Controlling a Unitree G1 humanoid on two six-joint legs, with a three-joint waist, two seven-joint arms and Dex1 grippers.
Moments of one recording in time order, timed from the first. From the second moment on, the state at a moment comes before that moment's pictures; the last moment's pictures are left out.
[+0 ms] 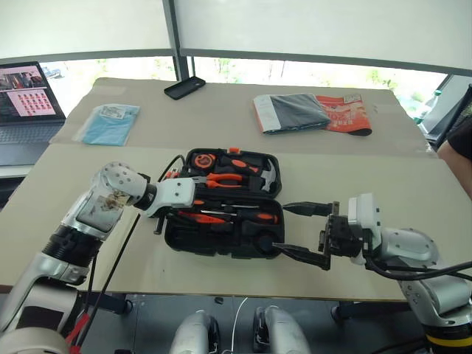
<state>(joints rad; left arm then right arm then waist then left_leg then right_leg) -0.68 0.82 -0.34 0.10 0.00 0.23 -1.42 -0.08 -0.69 -0.04 -0.49 0.61 0.32 0.98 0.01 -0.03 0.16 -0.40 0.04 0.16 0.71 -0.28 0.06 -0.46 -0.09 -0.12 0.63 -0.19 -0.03</state>
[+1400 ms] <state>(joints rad) -0.57 0.67 -0.17 0.32 -0.19 0.05 -1.41 -0.11 -0.63 -0.01 -0.41 0.57 0.29 1.01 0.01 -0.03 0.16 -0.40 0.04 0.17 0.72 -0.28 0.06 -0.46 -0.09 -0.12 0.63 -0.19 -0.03</state>
